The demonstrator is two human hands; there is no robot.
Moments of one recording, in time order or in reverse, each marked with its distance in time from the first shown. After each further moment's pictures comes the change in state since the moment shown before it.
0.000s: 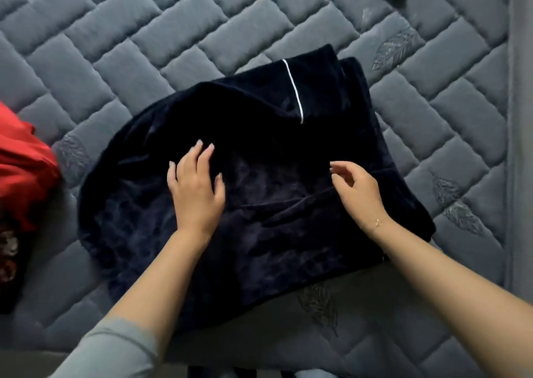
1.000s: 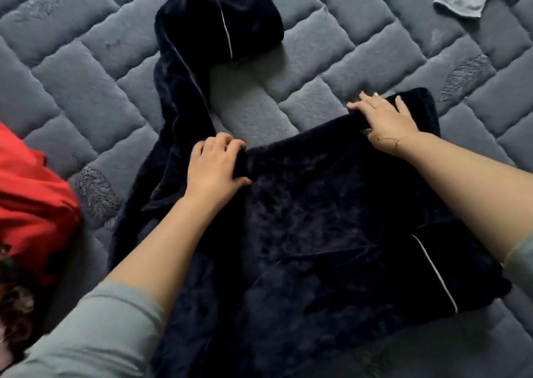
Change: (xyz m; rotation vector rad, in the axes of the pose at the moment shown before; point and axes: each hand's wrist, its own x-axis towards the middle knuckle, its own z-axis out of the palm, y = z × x) left_hand 0.156 -0.090 0.004 0.255 -0.429 0.247; right_hand 0.208 -0.098 0.040 -0.941 -0.236 -0.222
